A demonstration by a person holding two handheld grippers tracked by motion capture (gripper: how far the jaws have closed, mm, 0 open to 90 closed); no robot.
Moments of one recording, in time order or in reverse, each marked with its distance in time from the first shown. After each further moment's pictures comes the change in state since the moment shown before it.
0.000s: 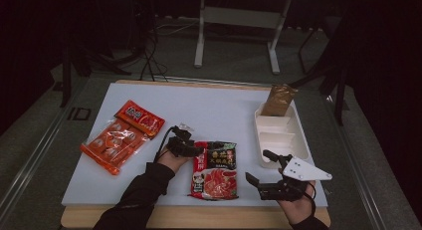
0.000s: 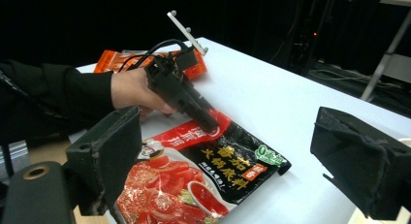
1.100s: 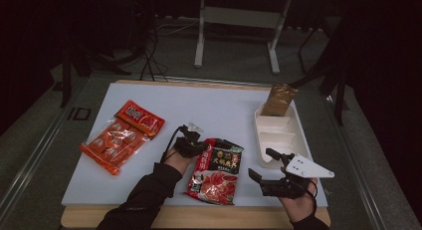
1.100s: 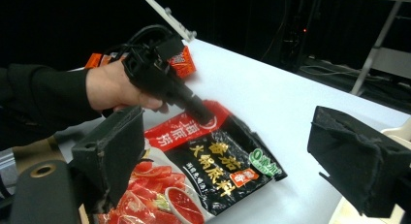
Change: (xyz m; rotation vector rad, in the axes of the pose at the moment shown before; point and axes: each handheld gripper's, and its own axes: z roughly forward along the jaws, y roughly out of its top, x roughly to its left) left arm -0.039 0.015 -0.020 -0.061 -0.007 0.077; right arm -0.008 -0.001 -0.002 0.003 -0.033 0.038
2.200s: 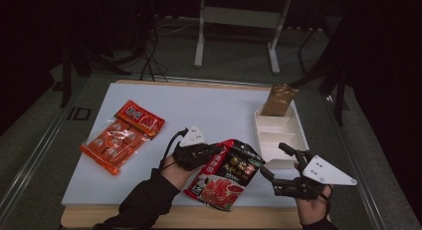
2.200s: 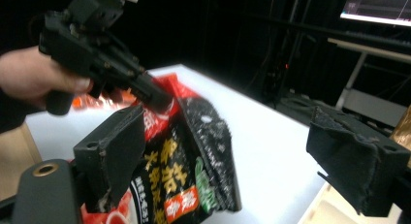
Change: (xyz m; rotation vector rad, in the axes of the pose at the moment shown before) left arm -0.068 0.012 -0.084 -0.274 -0.168 0.215; right arm -0.002 0.021 -0.032 -0.122 -0.035 -0.102
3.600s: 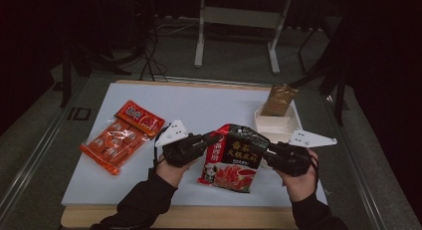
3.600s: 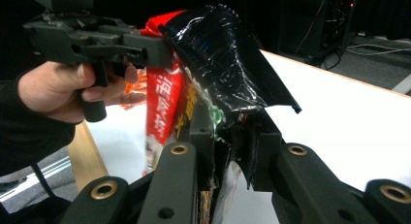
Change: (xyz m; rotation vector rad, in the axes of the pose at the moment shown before) left arm 0.013 0.004 -0.025 -0.290 -0.057 -0.062; right arm -0.022 0.027 0.048 0.177 0.188 0.223
